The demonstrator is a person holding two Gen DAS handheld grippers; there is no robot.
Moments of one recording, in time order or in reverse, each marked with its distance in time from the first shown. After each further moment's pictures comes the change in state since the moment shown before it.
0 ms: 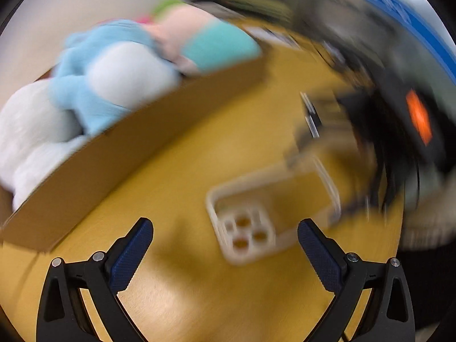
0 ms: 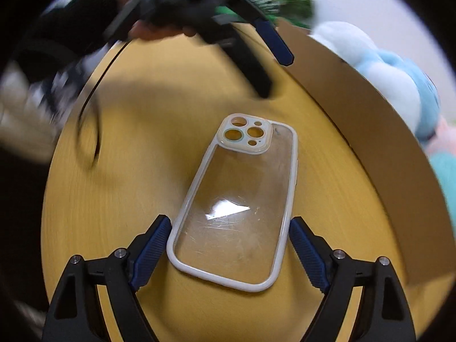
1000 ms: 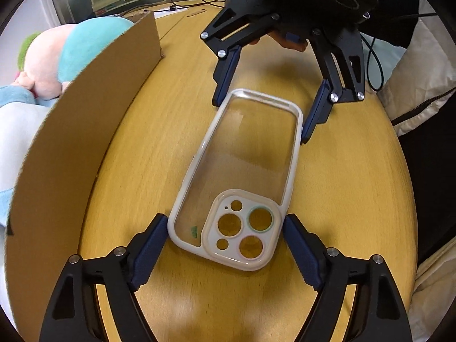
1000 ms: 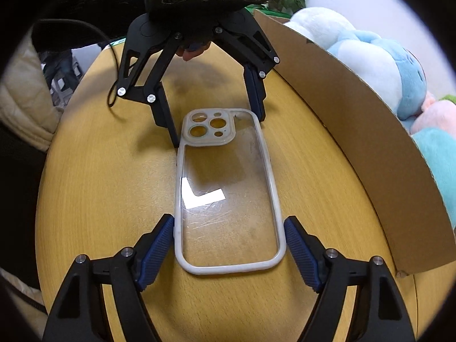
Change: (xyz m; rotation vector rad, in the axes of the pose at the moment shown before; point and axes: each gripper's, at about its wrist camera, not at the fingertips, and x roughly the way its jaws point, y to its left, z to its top) left arm 0.046 -0.008 0.023 0.502 0.071 -0.165; right arm -0.004 -0.051 -0.010 0.091 -0.022 0.018
